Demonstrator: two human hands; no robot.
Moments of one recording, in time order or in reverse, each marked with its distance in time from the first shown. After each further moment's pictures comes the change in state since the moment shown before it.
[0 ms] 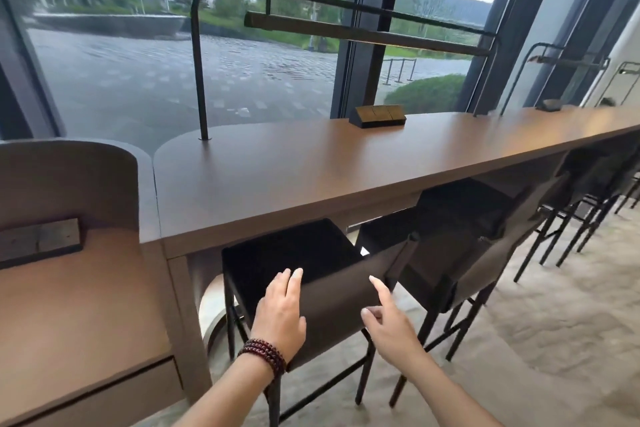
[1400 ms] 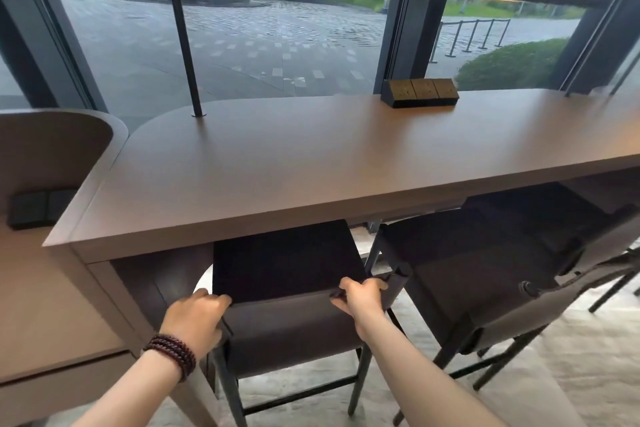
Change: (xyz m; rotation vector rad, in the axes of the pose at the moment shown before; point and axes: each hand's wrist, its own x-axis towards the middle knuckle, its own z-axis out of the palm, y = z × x) left_hand 0.070 -0.014 0.009 0.575 -0.177 -0.269; right_hand 0.198 0.028 -0.009 0.765 -0.079 0.436
